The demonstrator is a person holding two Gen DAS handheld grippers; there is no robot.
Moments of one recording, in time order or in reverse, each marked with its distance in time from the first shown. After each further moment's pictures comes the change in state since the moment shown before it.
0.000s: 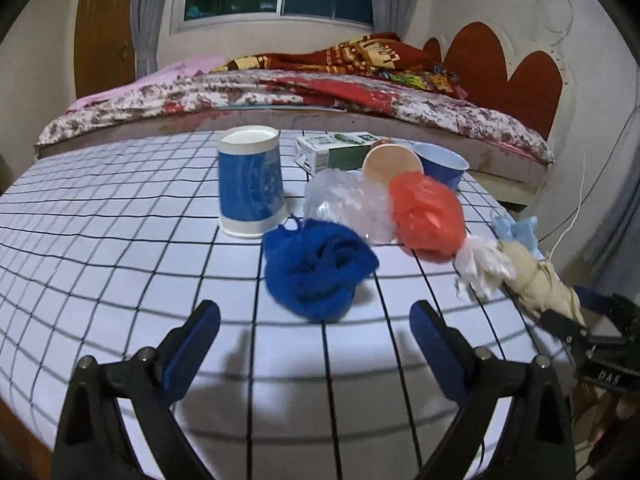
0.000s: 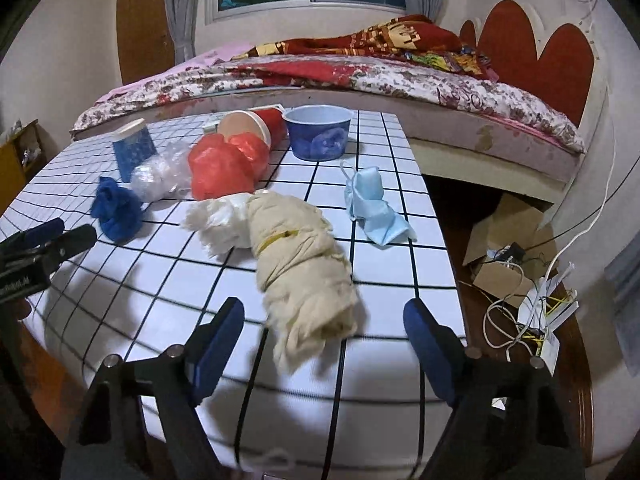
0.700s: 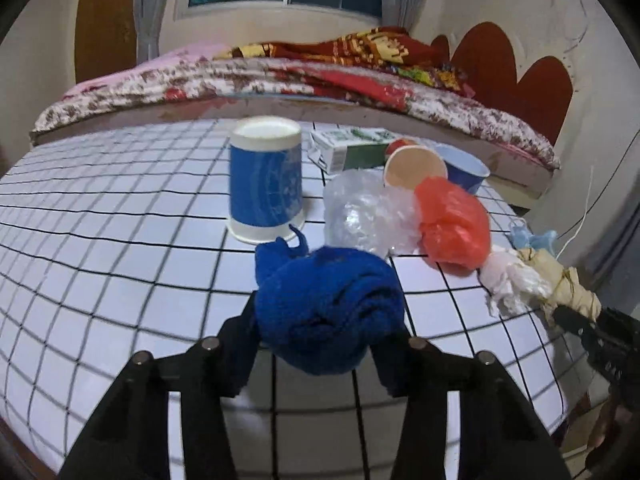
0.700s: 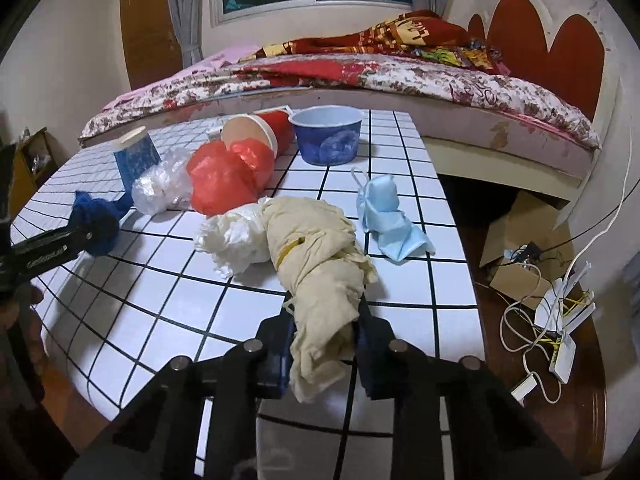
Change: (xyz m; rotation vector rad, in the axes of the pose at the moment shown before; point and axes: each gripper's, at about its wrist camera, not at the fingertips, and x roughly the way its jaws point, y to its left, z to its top) left arm -0.002 0.021 0.004 -0.023 0.016 -0.018; right arm 0.007 -0.004 0.008 0.014 -0.008 0.061
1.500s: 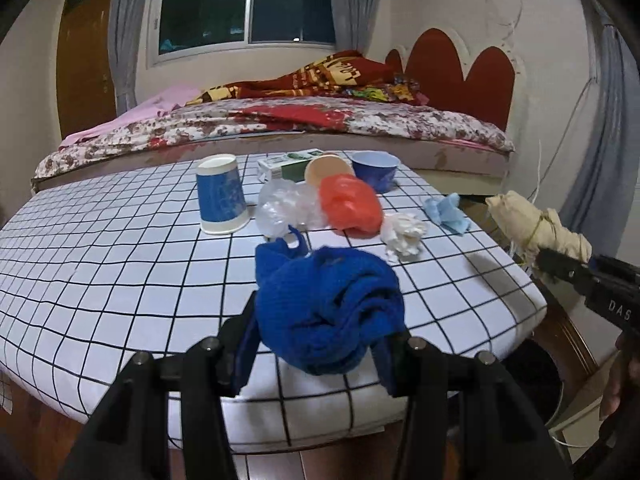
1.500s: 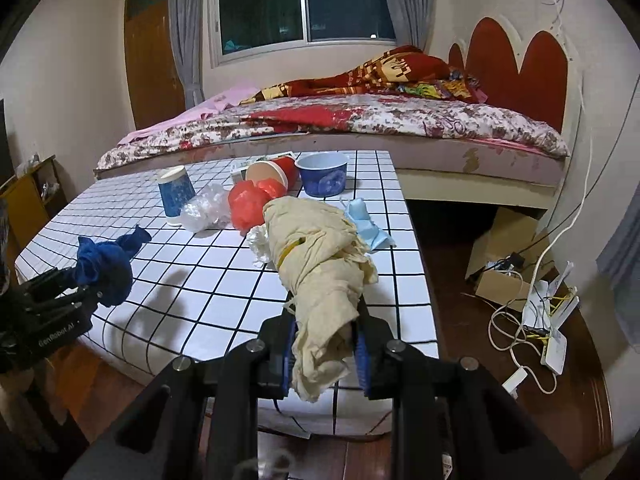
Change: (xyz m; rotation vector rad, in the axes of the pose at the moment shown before) left arm -0.076 -0.057 -0.041 0.133 -0.105 -0.042; right arm -0.097 0.002 -0.035 0.041 -0.145 -0.012
